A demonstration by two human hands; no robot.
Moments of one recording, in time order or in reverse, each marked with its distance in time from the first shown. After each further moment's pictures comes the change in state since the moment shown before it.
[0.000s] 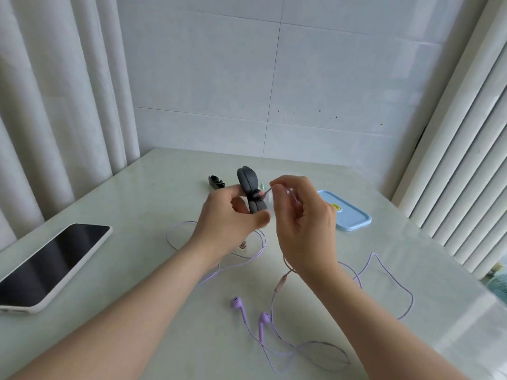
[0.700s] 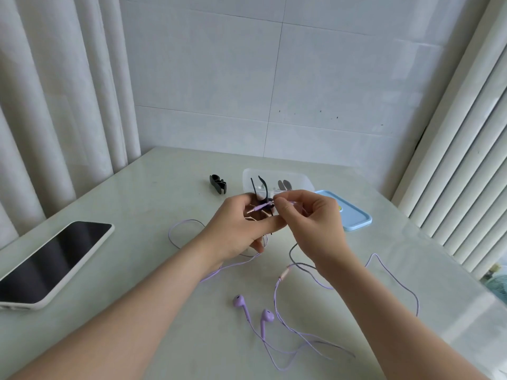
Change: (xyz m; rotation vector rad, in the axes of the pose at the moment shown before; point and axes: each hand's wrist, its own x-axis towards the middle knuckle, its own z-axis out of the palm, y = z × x) left_hand -0.003 -0.004 0.001 -0.143 -0.291 -0.038; right_hand 0.008 0.016 -0.012 0.270 -0.233 0.498
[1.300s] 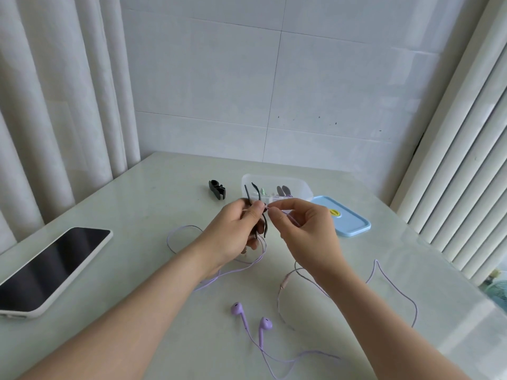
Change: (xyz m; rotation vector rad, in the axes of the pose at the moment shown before) left_hand 0.006 -0.007 -0.004 0.019 0.076 -0.054; right_hand 0.002 0.013 0.004 -0.047 -0.059 -0.072
